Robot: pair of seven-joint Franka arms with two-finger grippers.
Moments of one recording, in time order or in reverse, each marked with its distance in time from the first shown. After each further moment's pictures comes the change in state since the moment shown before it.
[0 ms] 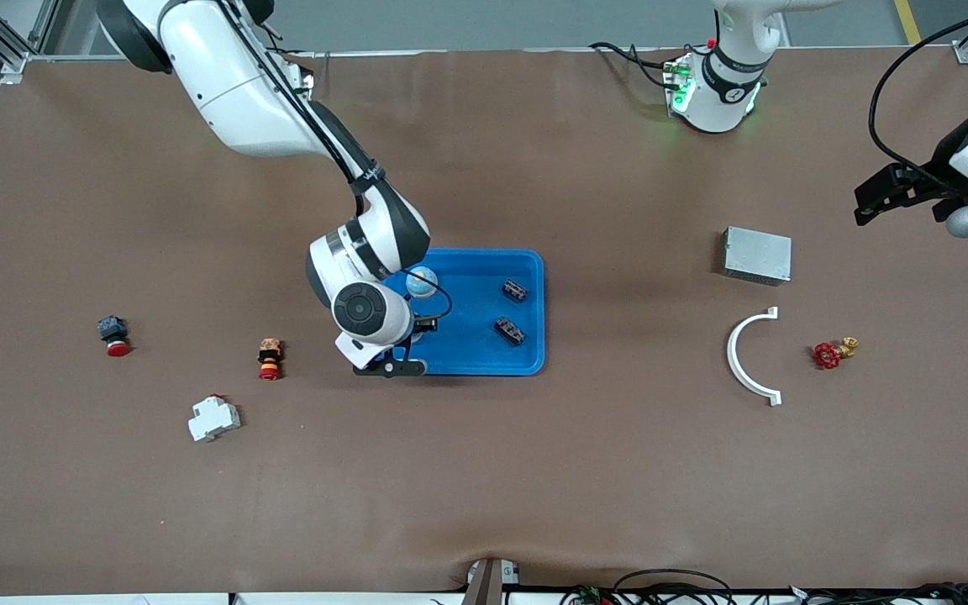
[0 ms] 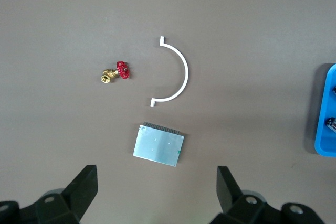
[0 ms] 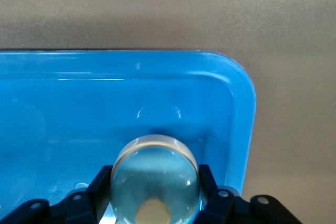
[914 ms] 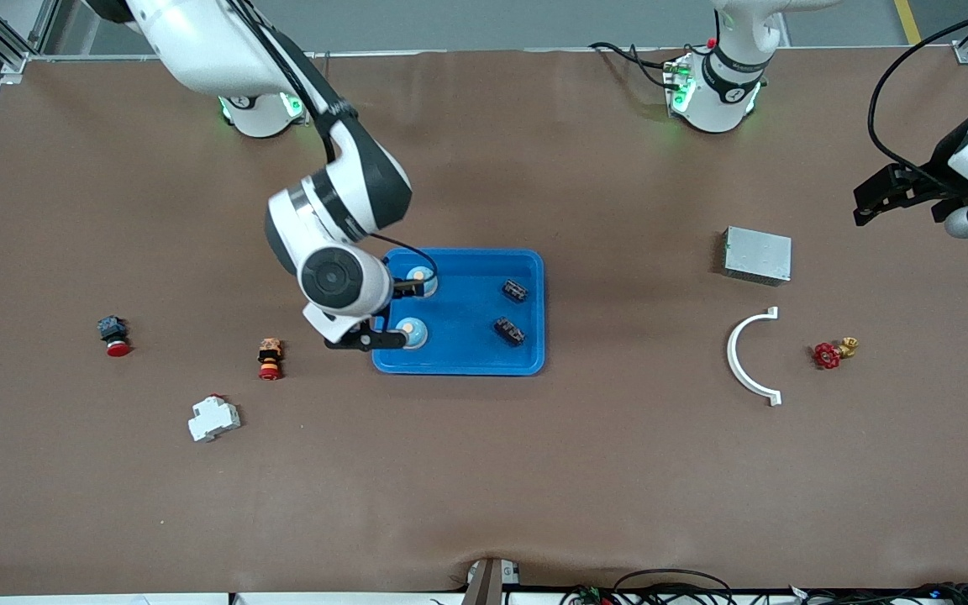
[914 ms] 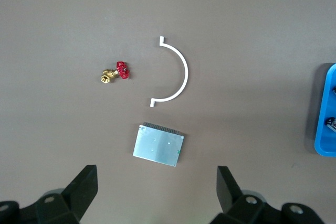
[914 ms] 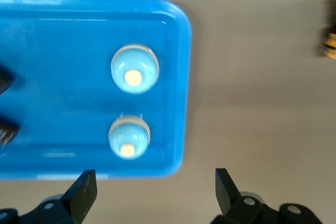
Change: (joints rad) left arm 0.000 0.000 0.000 0.001 0.000 0.000 0.000; right arm -0.009 -0.252 -0.015 0.008 0.002 -0.357 0.004
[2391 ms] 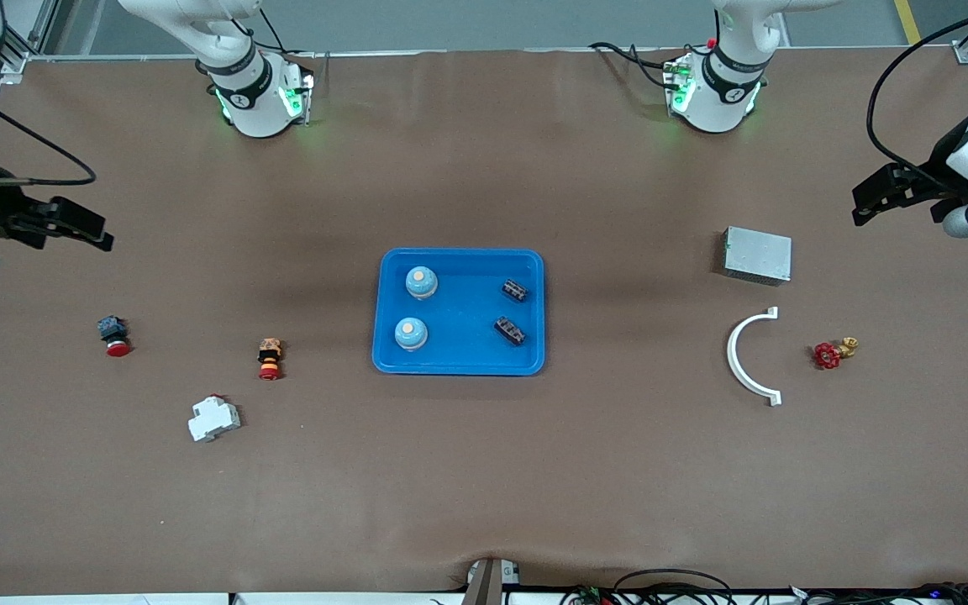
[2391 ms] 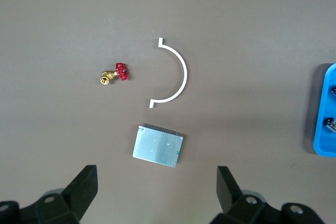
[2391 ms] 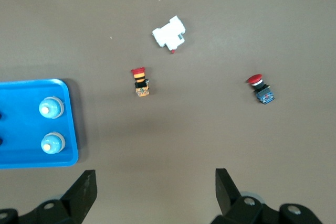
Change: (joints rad) left arm -0.002 0.000 -0.002 0.005 0.000 0.001 0.000; right arm -0.539 -0.473 -0.018 -0.047 -0.052 -0.166 -0.436
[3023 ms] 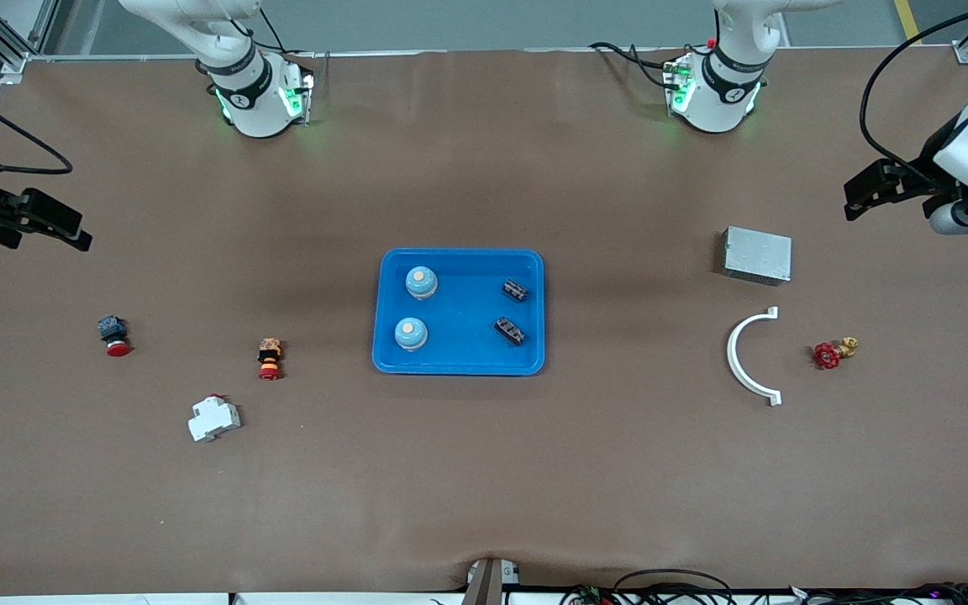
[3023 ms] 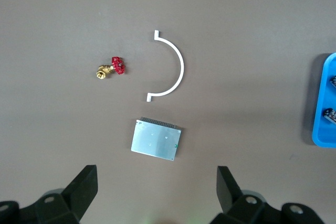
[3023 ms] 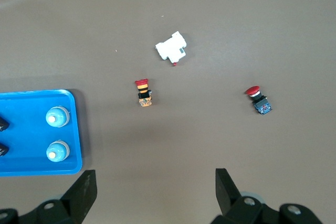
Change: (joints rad) left arm -0.004 0.000 -0.017 0.002 0.000 -0.032 0.000; right arm -0.002 0.003 0.009 0.038 0.000 0.005 0.000
